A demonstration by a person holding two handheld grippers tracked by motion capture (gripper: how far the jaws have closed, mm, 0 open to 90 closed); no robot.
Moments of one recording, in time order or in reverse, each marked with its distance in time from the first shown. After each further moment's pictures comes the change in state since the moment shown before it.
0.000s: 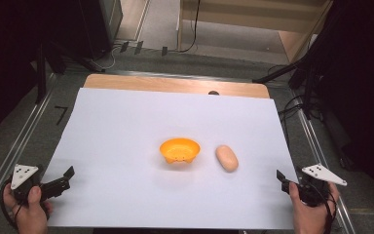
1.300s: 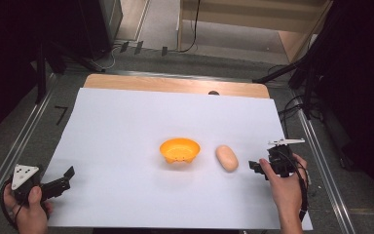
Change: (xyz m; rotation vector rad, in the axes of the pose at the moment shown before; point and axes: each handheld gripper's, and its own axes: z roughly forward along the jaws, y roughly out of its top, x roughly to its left) left arm -0.001 0.000 0.000 0.000 0.009 0.016; right arm 0.044 0.064 0.063 0.367 0.153 0.063
